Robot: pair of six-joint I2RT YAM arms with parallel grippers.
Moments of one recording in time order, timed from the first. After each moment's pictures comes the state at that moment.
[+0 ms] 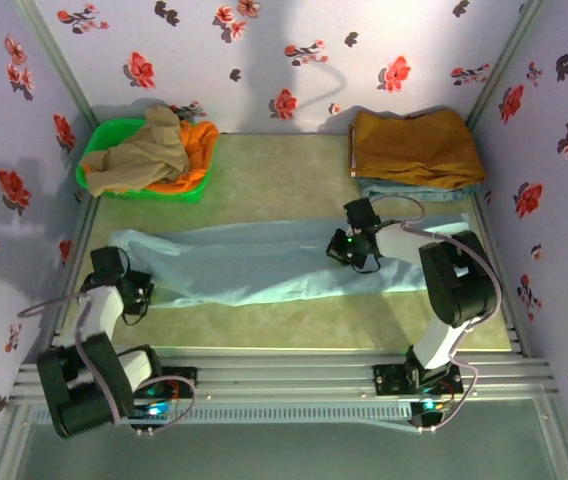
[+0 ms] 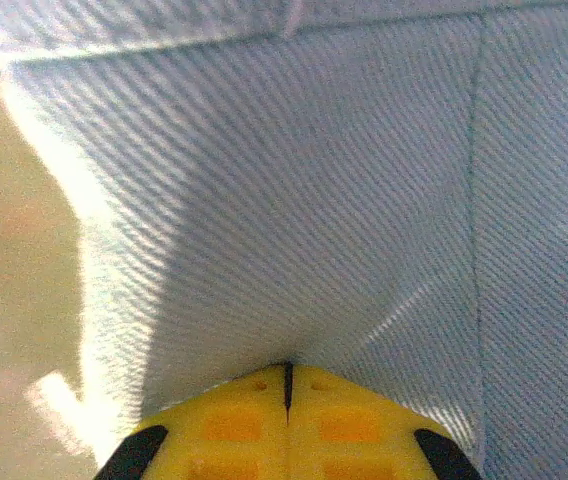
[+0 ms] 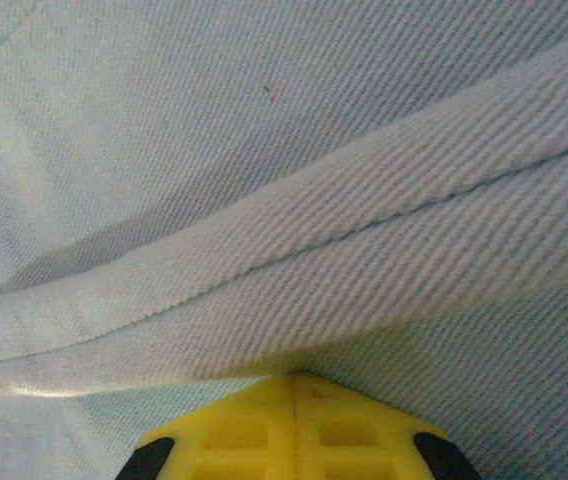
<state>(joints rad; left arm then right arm) 0.30 1.06 0.43 -0.54 0.19 -1.04 0.39 1.70 0.88 -0.32 -0.30 0.82</state>
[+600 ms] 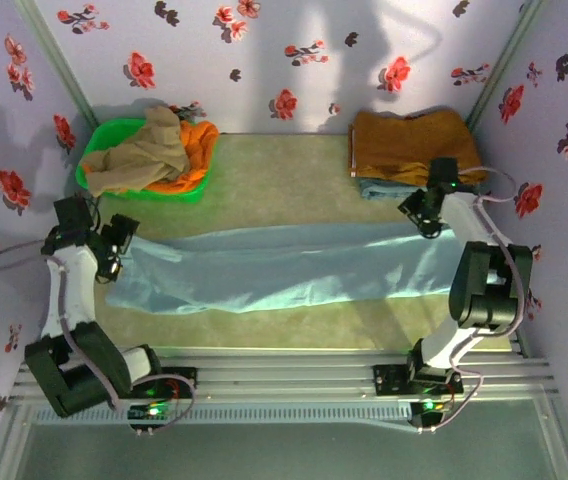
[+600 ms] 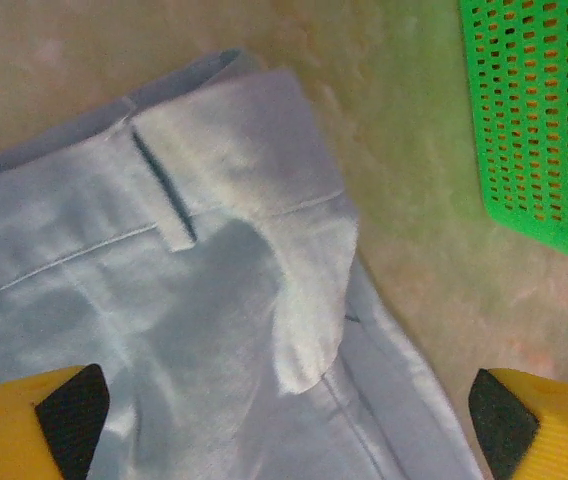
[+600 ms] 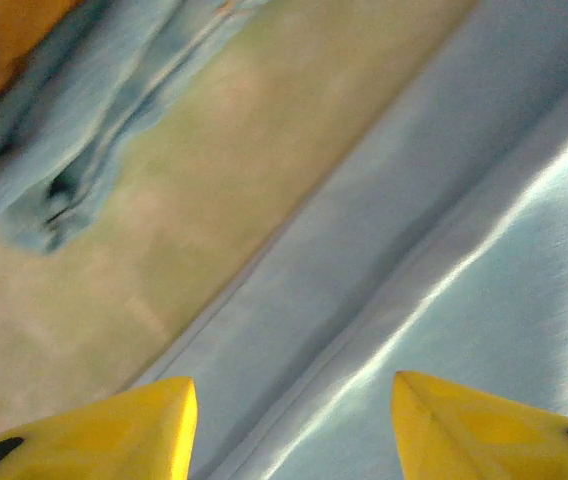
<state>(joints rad) 0.34 1.24 0.96 -0.79 0.23 -0.82 -0.12 1.67 1.20 -0.69 -0.10 0.72</state>
